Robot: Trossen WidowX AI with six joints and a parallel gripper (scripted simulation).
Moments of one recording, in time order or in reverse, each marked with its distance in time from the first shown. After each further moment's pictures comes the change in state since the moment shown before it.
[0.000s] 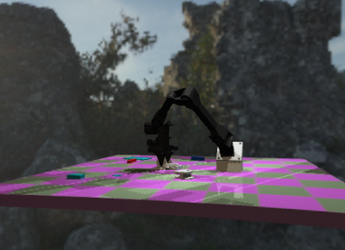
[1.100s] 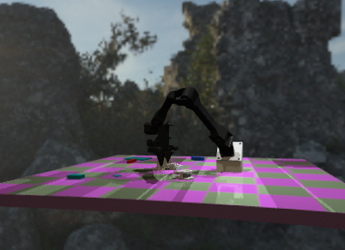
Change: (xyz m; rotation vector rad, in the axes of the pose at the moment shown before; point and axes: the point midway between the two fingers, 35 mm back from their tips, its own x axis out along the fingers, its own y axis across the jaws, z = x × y) arm -0.001 0.001 0.000 -0.001 0.002 0.000
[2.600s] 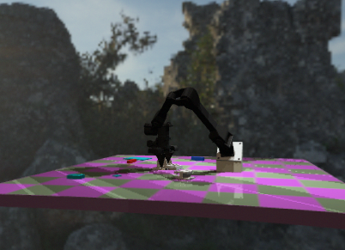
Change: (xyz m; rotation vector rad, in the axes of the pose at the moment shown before) arm 0.004 0.000 -0.001 -0.003 0.004 -0.001
